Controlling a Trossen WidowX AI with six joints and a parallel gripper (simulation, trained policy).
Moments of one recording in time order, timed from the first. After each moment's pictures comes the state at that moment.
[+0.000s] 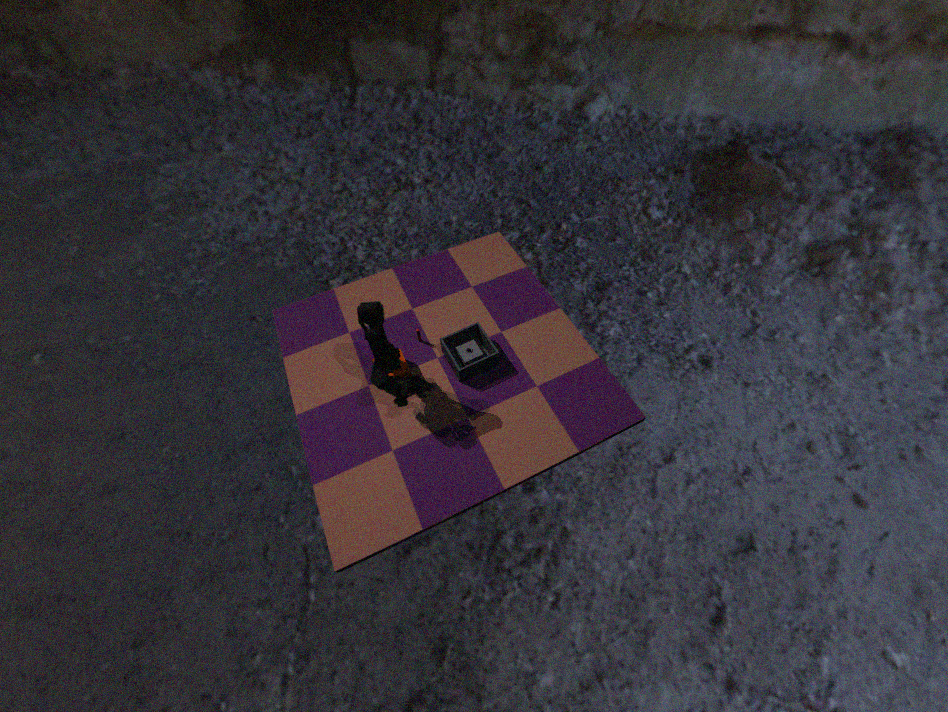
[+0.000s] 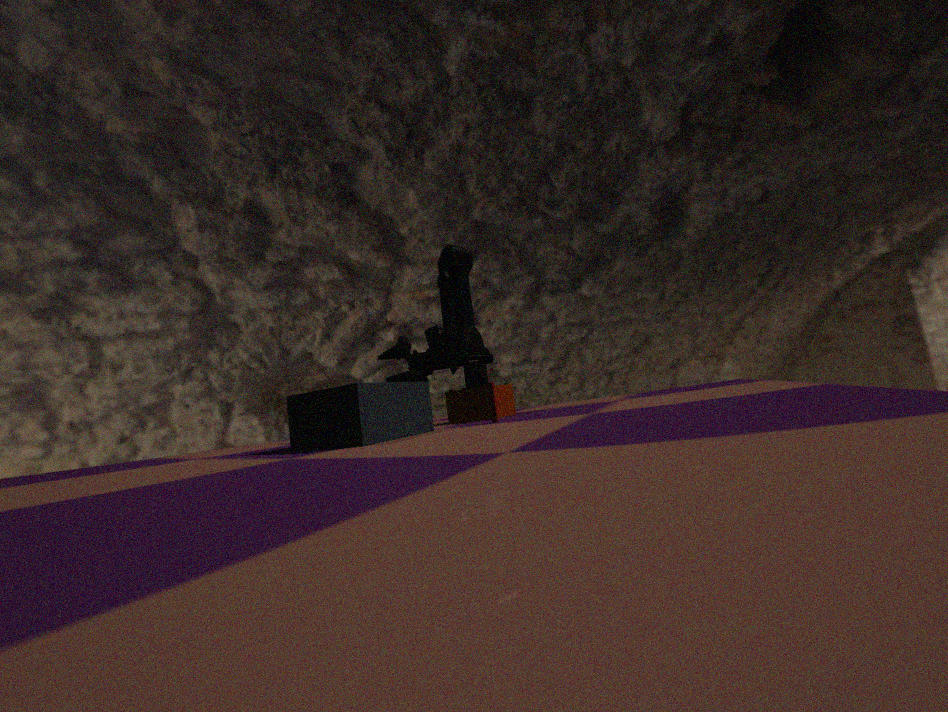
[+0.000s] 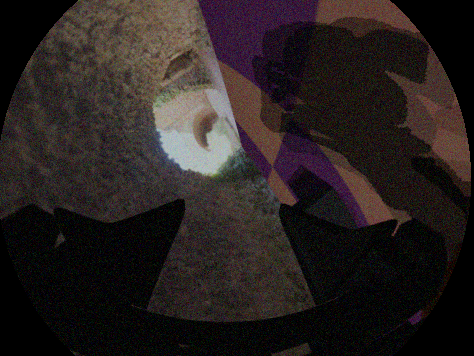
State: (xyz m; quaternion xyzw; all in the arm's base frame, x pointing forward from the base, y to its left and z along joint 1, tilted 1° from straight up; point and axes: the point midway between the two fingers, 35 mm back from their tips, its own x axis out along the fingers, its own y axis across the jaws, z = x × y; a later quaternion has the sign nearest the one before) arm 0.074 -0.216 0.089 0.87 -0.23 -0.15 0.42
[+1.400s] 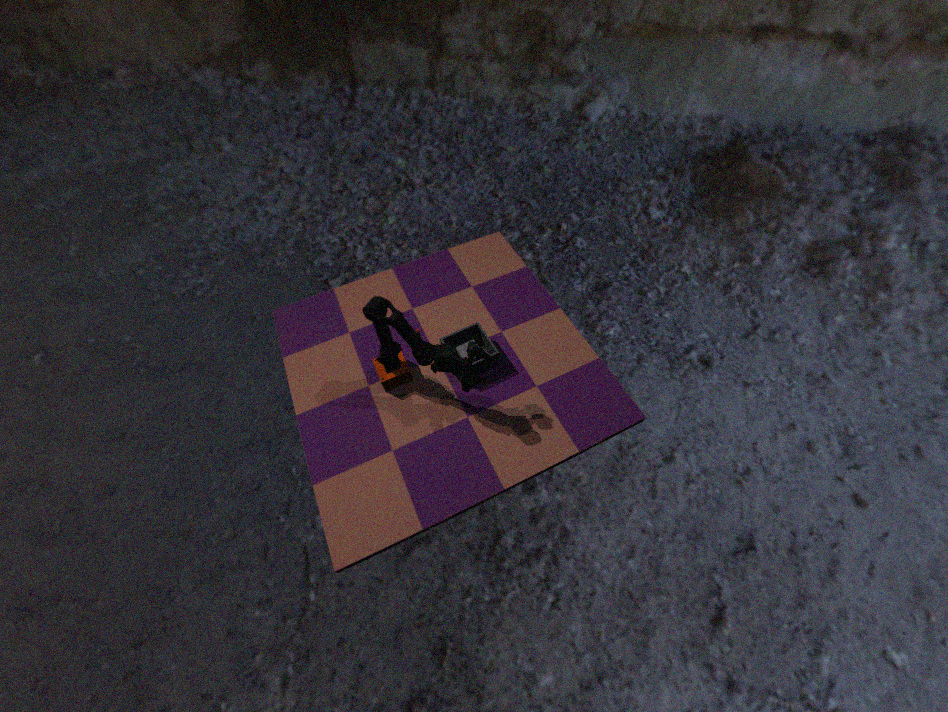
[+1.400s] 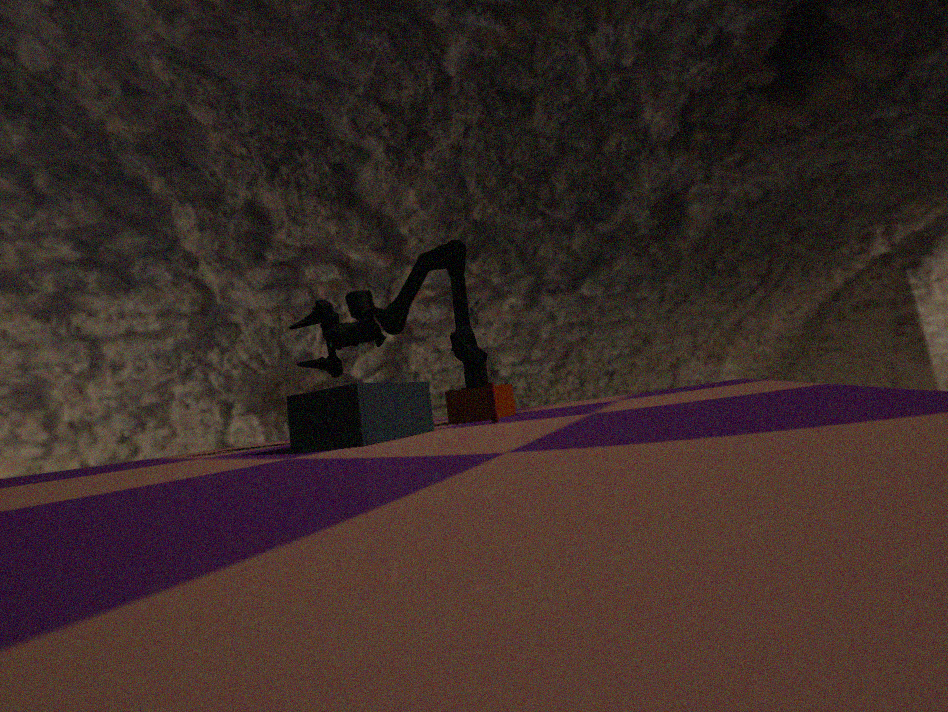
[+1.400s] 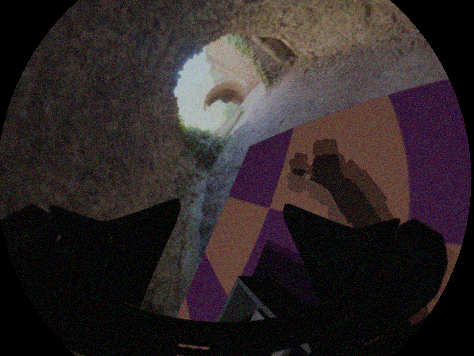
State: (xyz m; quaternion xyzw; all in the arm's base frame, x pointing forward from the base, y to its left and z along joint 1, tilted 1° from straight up) arm 0.298 -0.275 0.159 0.52 -0.04 -0.24 0.82
